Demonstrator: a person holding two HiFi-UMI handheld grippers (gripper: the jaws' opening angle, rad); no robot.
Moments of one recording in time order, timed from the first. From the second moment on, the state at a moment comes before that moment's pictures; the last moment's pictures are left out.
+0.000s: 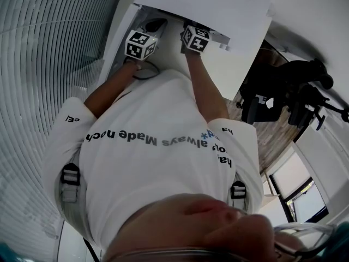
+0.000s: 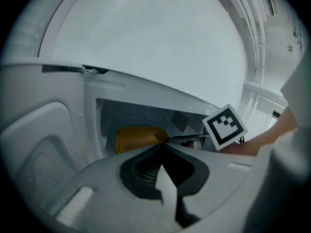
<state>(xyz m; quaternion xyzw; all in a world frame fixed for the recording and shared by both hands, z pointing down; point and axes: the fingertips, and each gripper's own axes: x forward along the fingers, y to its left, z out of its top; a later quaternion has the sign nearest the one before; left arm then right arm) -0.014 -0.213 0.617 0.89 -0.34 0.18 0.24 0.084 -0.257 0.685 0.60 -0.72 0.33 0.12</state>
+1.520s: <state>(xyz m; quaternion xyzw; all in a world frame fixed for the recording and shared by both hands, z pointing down) -0.021 -0.205 0.610 0.89 -0.34 0.18 0.24 0.106 -0.253 0.682 0.65 -0.65 0.40 0.06</state>
